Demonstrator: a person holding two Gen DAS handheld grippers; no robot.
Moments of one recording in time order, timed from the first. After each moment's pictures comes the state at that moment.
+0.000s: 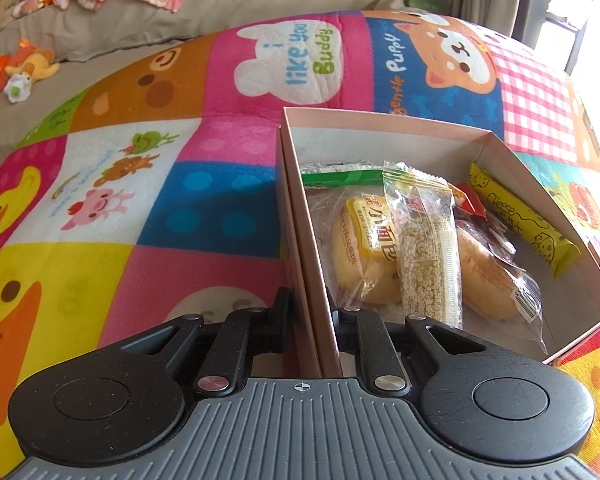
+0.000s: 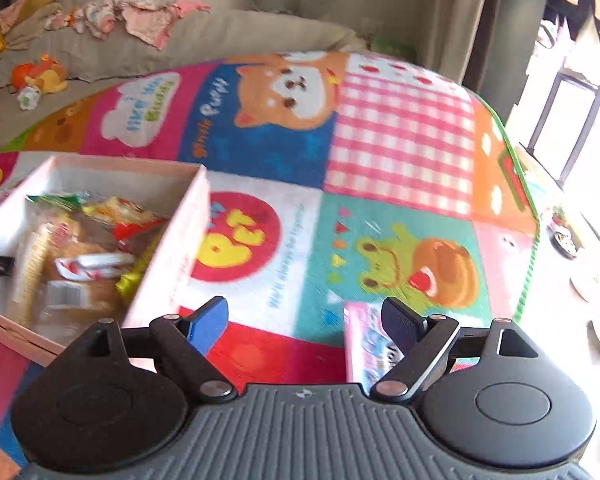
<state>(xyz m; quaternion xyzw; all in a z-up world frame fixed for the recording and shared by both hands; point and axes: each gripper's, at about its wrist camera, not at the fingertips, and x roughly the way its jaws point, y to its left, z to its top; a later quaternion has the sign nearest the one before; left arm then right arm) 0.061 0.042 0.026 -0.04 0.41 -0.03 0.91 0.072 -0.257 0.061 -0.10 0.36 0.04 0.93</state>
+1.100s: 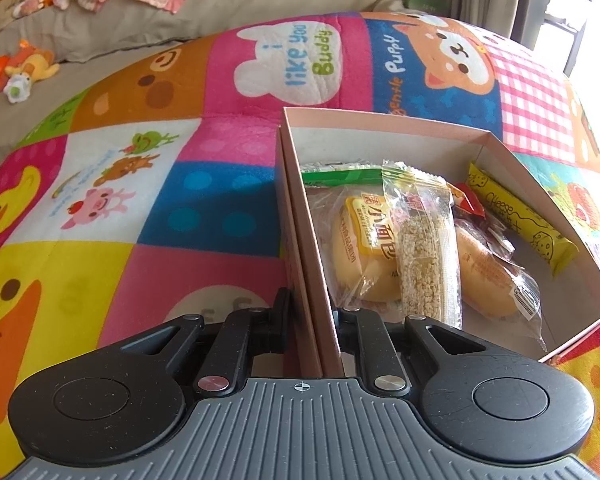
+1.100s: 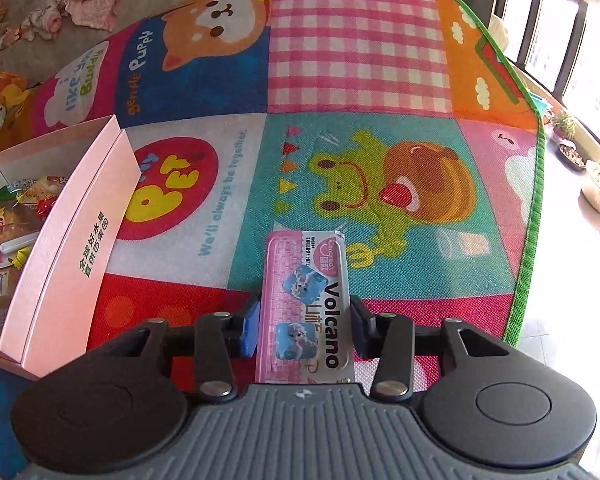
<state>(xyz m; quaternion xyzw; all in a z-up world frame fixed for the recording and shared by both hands) 0.059 0.044 0.026 -0.04 0.41 -0.04 0.91 0.097 -0.303 0.017 -0.01 0.44 0.02 0.90</state>
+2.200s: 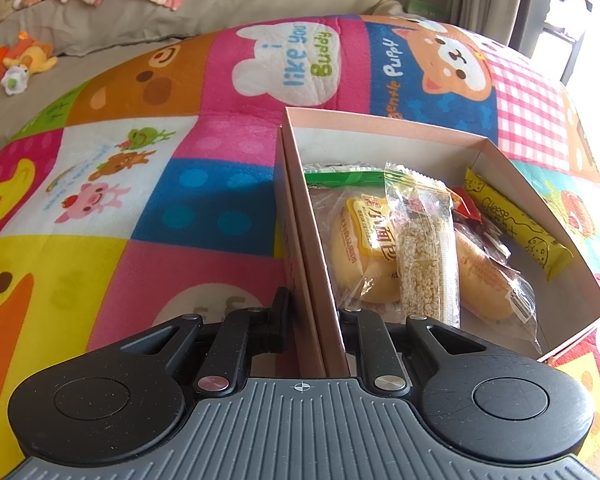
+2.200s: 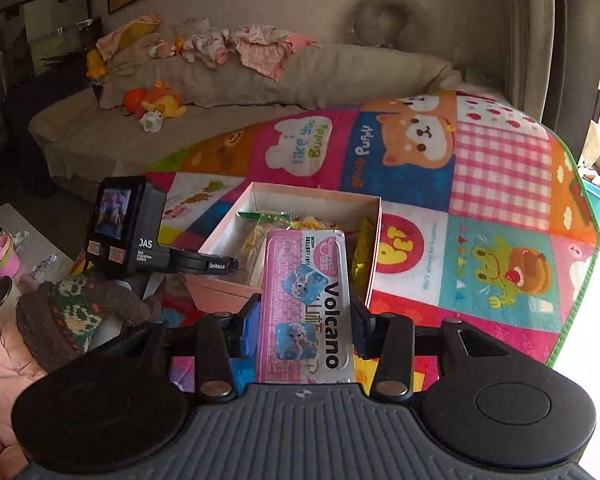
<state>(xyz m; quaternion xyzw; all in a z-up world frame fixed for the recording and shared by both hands) 0.059 0.045 0.024 -0.06 0.40 -0.04 0.91 -0.061 -0.185 0.162 -0.05 0.33 0.20 0.92</state>
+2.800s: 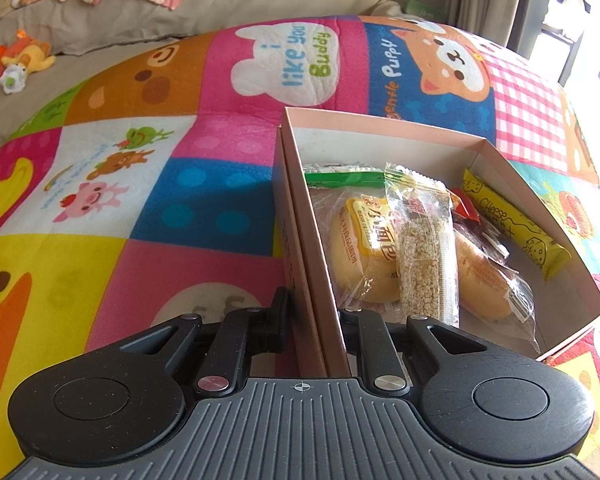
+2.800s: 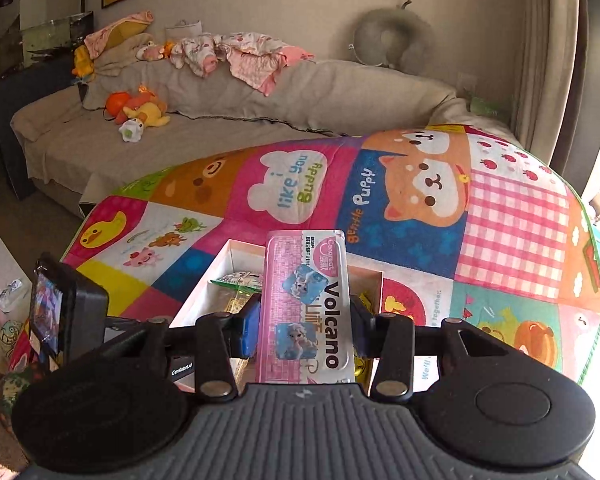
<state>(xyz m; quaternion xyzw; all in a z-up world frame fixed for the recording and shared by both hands) 0.058 0.048 0.023 -0.06 0.40 -0.05 0.91 0.033 -0.138 0.168 -0.08 0.32 0.18 0.93</state>
